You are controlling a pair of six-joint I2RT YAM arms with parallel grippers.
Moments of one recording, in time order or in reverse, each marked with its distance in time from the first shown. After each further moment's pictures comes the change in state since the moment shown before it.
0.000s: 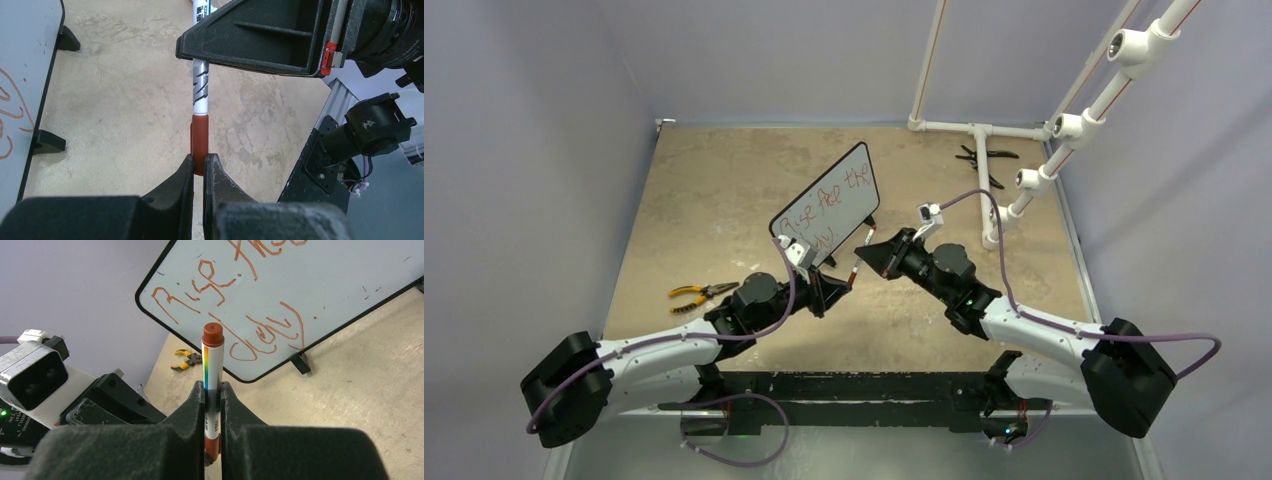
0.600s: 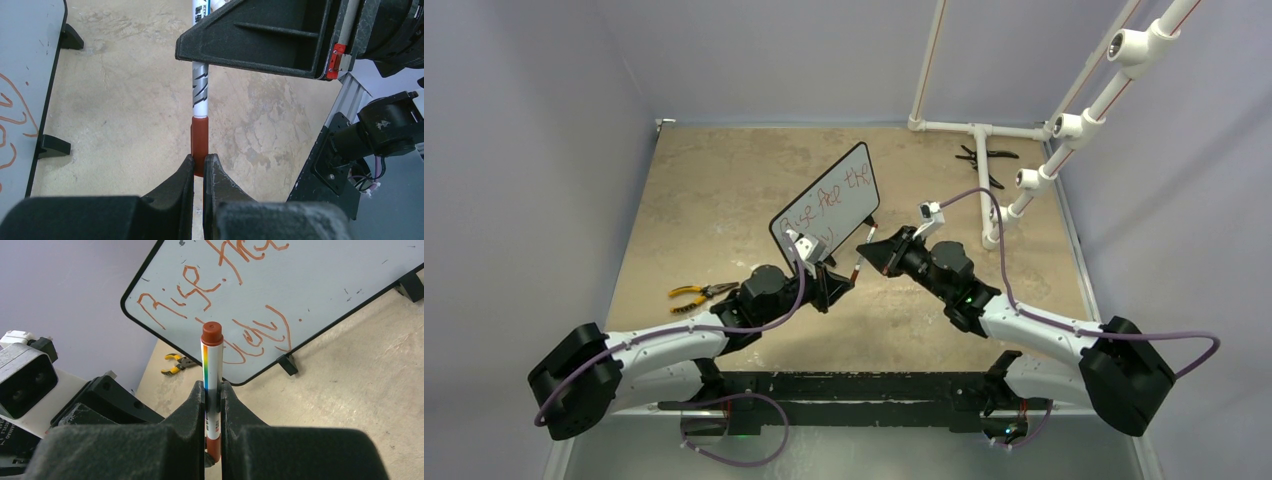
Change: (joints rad) left arm 0.012 0.068 0.057 -0.034 0.005 0.026; right arm -0.007 0.013 0.014 -0.032 0.025 -0.006
